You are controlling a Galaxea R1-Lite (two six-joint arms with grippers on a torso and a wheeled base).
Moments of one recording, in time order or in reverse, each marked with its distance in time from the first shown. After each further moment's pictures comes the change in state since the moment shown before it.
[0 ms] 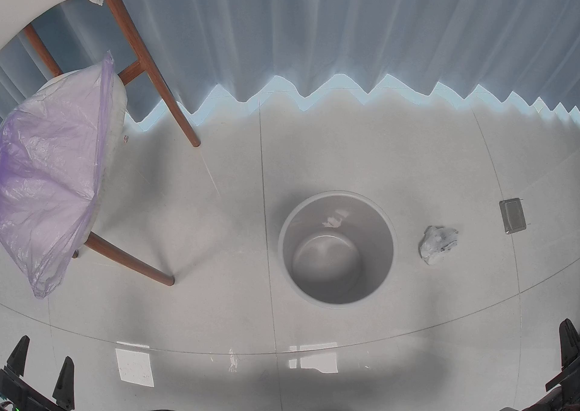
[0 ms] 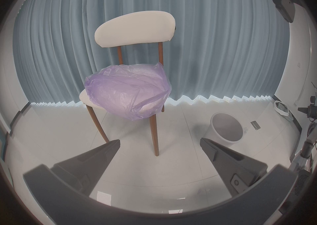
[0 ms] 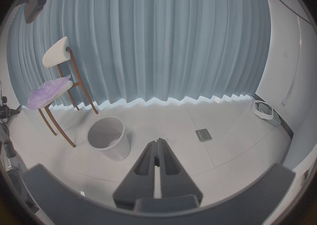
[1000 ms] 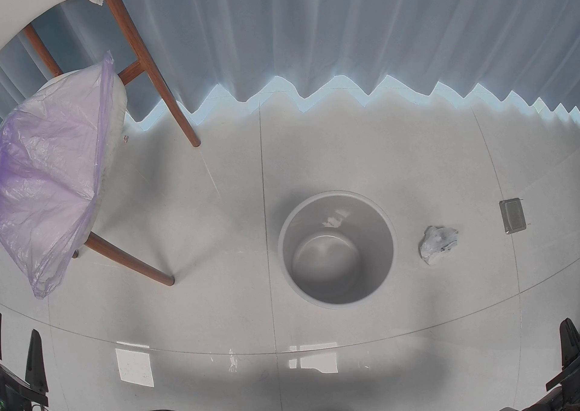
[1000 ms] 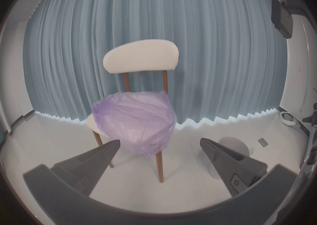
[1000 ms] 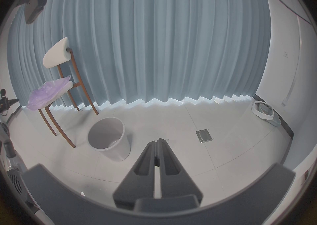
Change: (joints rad) left arm 0.003 0.000 0.000 -0.224 0.044 0.011; right arm 0.000 0.000 0.000 -0.006 0.002 -0.001
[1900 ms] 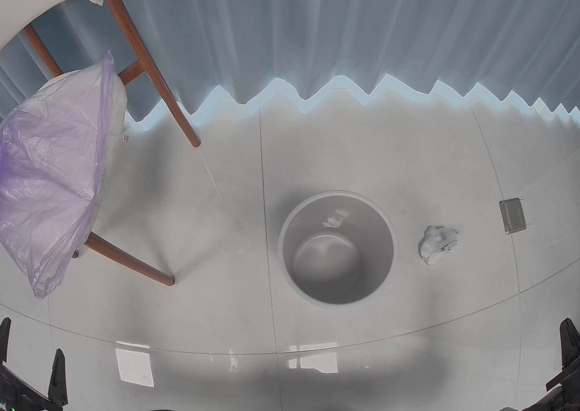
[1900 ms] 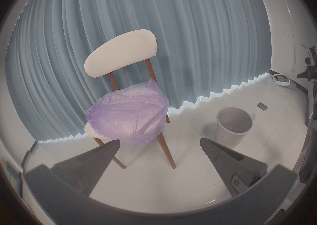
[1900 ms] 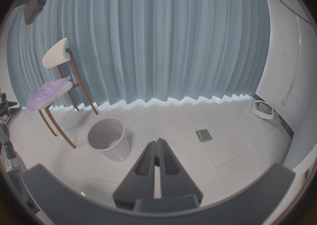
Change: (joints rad) left arm -0.001 0.000 0.000 0.100 -0.045 0.263; right arm -0.002 0.000 0.000 0.000 0.000 0.006
